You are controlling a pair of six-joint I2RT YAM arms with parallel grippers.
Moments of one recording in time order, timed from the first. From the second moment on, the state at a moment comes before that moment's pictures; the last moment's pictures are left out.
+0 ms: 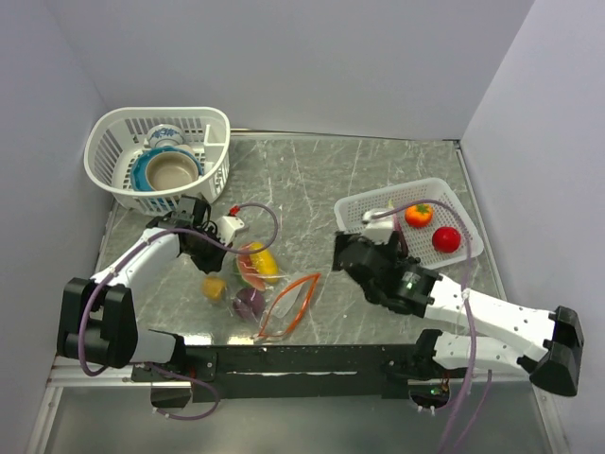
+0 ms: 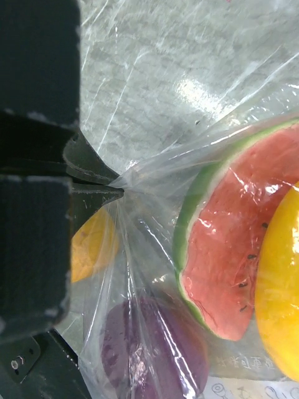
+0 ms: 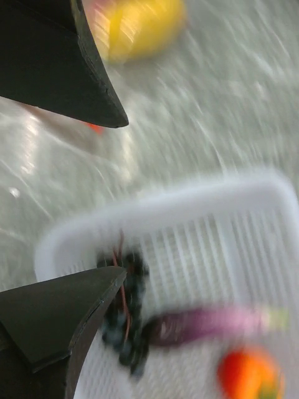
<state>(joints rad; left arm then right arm) -0.20 1.35 0.85 -0.72 0.36 0.60 1.03 0.99 0.79 -0.54 0.86 0.68</state>
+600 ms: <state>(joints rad) -0.20 1.40 0.77 -0.65 0.32 0.60 1.37 1.43 0.78 -0.13 0.71 0.47</state>
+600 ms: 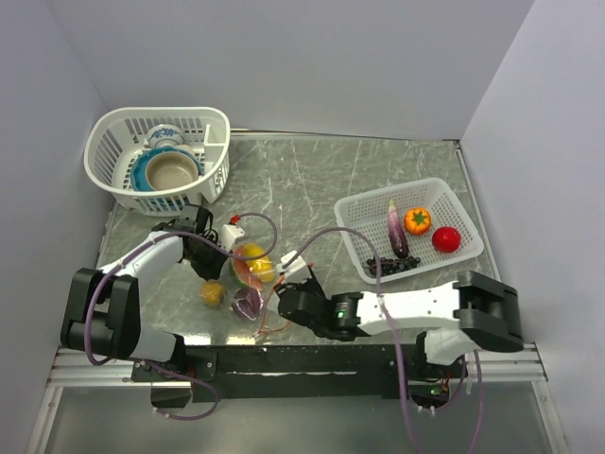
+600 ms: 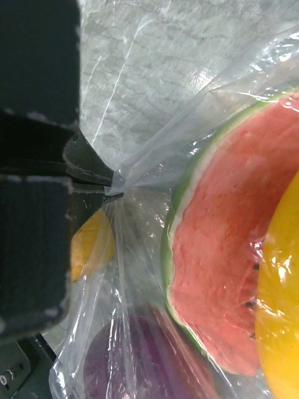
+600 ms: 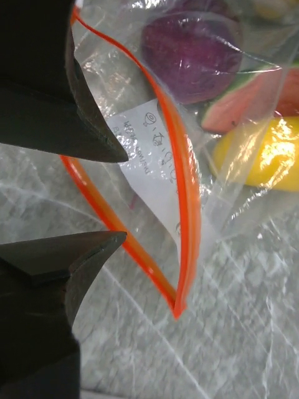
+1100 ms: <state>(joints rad) -0.20 1.40 0.77 -0.65 0.31 0.60 1.30 1.77 0.96 0.03 0.65 0.37</state>
